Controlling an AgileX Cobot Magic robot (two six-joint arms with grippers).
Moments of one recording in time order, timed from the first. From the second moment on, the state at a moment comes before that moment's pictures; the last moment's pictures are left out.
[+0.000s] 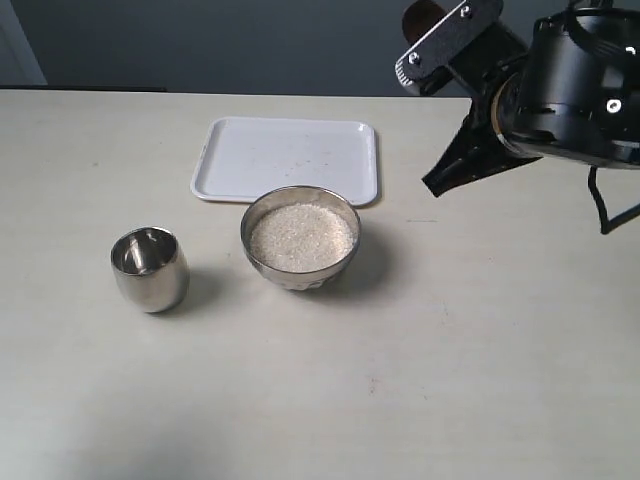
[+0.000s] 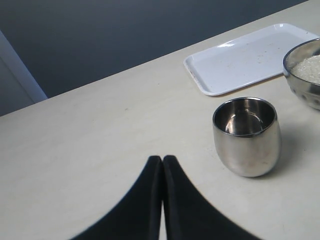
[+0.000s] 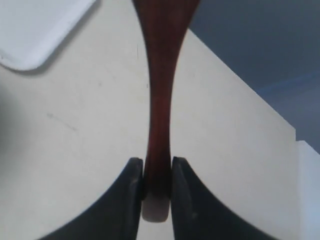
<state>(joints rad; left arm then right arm) -0.34 0.14 0.00 0.23 0.21 0.03 0.83 1.51 -1.00 -1.00 0.80 0.70</state>
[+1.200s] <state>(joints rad) -0.34 0.14 0.00 0.23 0.21 0.03 0.78 1.47 -1.04 0.04 0.97 -0.65</state>
